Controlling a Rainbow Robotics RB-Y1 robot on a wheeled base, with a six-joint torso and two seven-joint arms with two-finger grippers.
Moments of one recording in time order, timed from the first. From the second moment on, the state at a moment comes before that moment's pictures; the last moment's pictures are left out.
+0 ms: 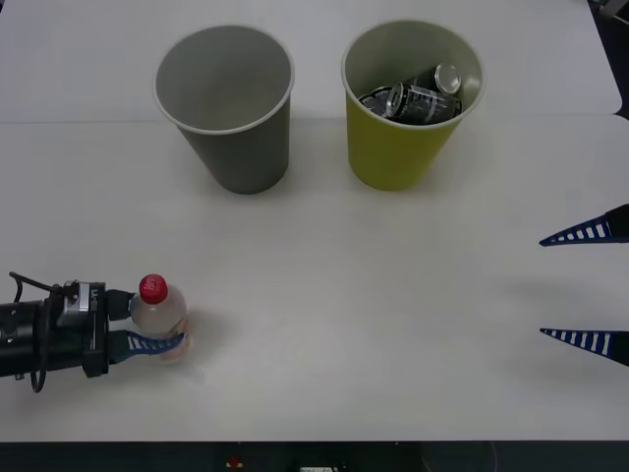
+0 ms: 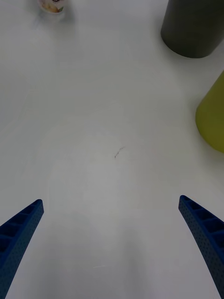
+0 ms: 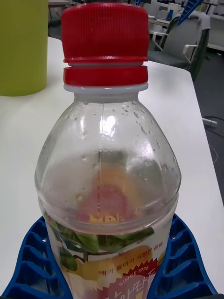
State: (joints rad) right arm 0.26 -1.13 -0.26 -2.01 1.31 -1.13 -0.09; left arm -0.21 1.08 -0.67 -1.27 -0.42 -1.10 -0.64
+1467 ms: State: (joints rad) right arm 0.26 -1.13 -0.26 -2.01 1.31 -1.13 -0.09; left arm -0.27 1.04 0.05 -1.79 -1.24 -1.28 0.74
